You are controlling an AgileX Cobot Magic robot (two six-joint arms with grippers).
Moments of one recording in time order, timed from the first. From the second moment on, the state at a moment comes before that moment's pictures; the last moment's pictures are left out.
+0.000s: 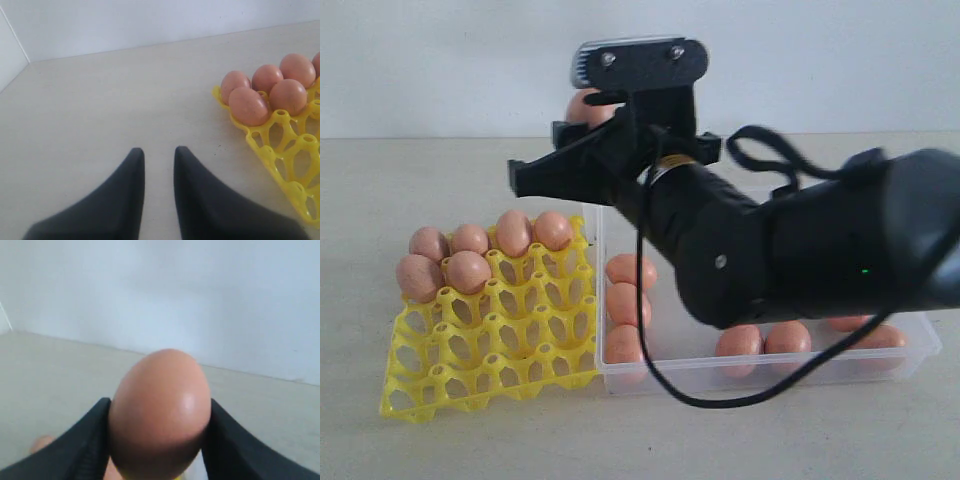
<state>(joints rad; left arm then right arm) 0.04 0.00 0.00 0.23 0.39 -0.09 0.91 1.74 -0.93 0.66 -0.68 -0.33</state>
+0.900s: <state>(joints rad) 0.04 0.00 0.00 0.23 0.39 -0.09 0.69 2.19 -1.32 -0.96 -0.66 1.10</state>
